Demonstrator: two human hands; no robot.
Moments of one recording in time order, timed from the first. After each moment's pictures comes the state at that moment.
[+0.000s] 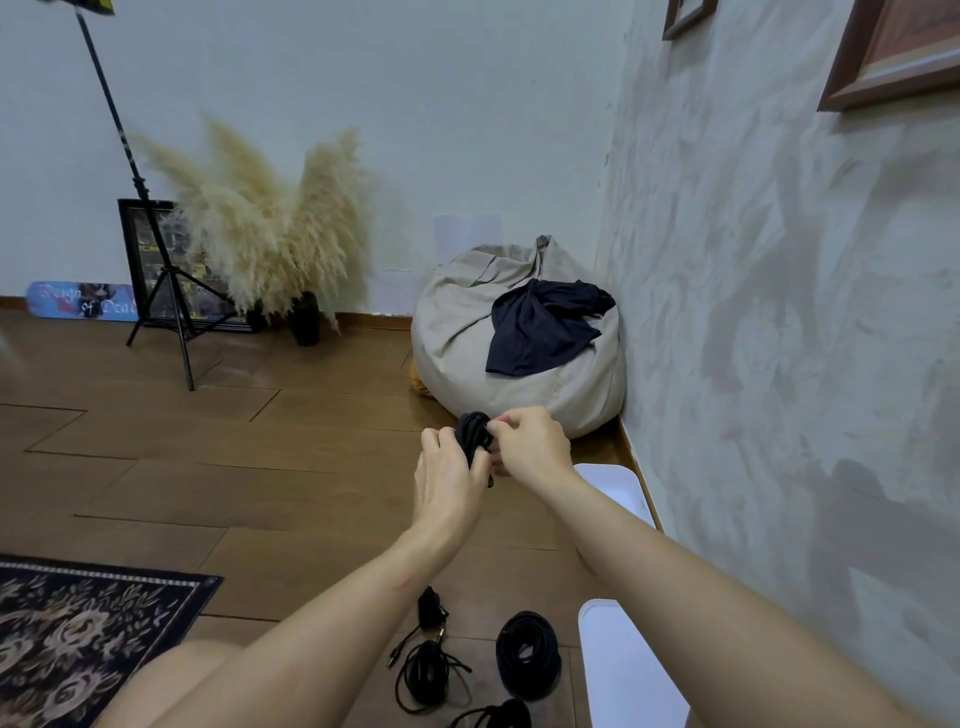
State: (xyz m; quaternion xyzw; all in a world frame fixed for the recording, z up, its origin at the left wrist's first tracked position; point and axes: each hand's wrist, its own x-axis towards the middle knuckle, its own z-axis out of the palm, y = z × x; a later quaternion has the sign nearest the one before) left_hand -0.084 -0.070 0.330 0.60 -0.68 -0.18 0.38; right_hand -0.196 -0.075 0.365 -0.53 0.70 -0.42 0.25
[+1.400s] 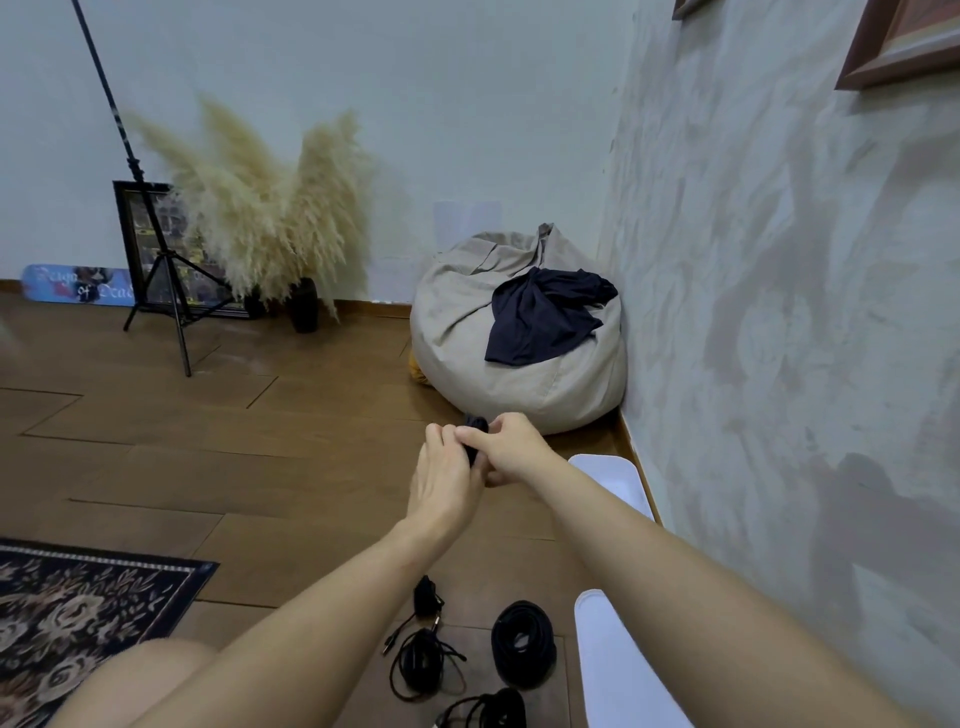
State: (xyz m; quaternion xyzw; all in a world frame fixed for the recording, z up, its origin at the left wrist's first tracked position) left_hand -0.084 -0.091 0.298 0.59 -0.71 -0.16 0.34; right_hand -0.194 -0.092 0.352 -0.49 0.66 -0.36 0.44
